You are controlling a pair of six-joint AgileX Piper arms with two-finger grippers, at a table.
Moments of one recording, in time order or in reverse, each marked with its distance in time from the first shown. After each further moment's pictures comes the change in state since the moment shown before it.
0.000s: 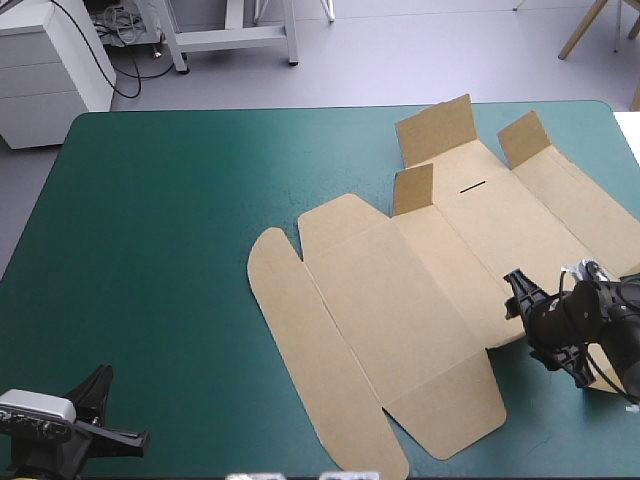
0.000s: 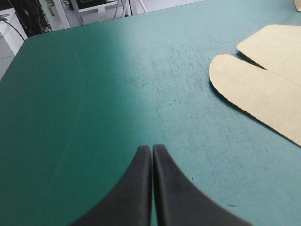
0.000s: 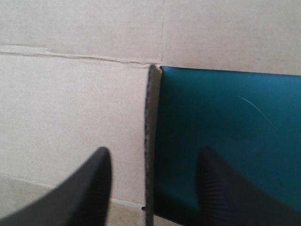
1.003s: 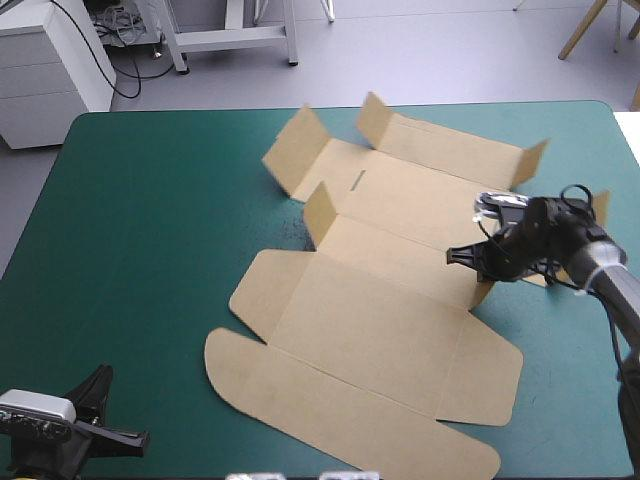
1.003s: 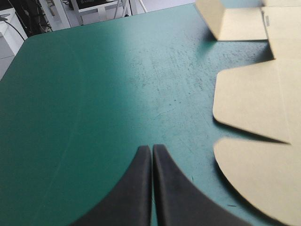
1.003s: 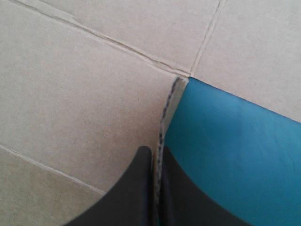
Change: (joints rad) left arm 0.000 0.000 0.000 0.000 0.000 0.000; right arm 0.103 0.433 -0.406 0.070 0.030 -1.005
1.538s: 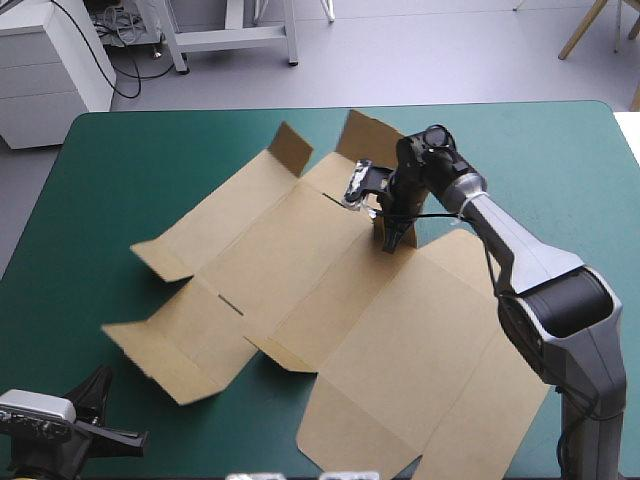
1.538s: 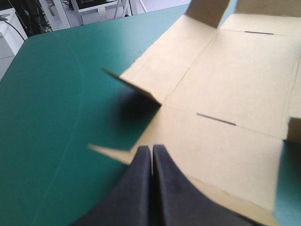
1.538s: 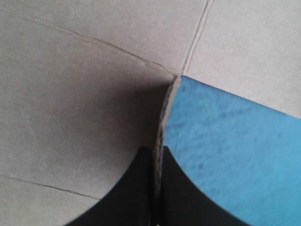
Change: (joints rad) left arm 0.000 0.000 0.000 0.000 0.000 0.000; right arm 0.325 0.476 -0.751 -0.127 0.274 -0.907
